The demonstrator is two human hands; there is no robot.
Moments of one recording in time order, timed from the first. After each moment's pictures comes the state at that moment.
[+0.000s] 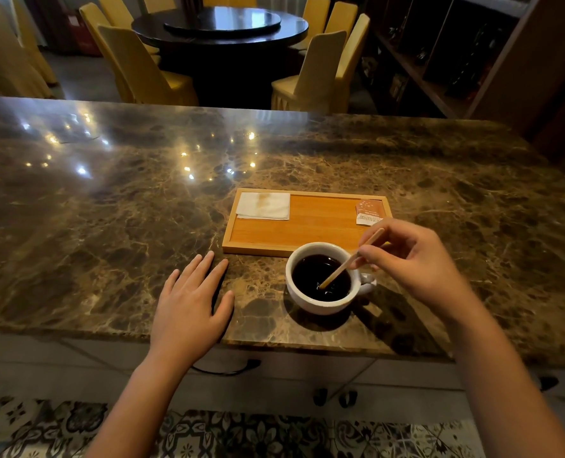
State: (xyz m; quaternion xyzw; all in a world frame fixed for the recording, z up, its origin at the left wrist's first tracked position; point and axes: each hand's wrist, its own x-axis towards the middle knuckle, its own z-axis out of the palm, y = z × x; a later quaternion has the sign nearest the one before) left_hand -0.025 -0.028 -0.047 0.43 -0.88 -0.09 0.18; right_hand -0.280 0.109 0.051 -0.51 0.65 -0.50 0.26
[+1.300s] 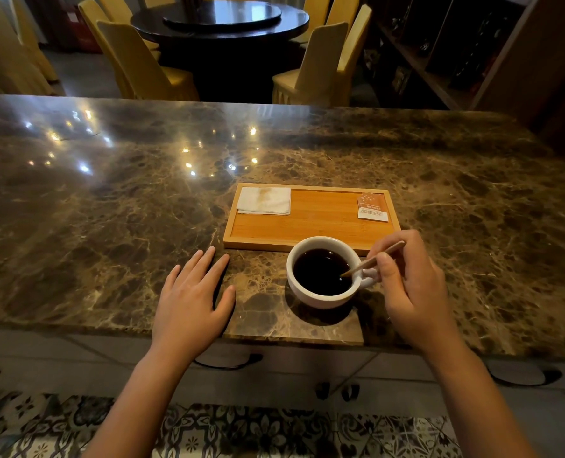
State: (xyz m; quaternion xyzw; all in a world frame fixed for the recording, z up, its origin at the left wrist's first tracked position) left_hand -0.024 -0.027 -0.045 0.43 -0.88 -0.09 0.18; right_hand -0.253 0.128 0.018 -0.53 0.68 -0.51 0.06
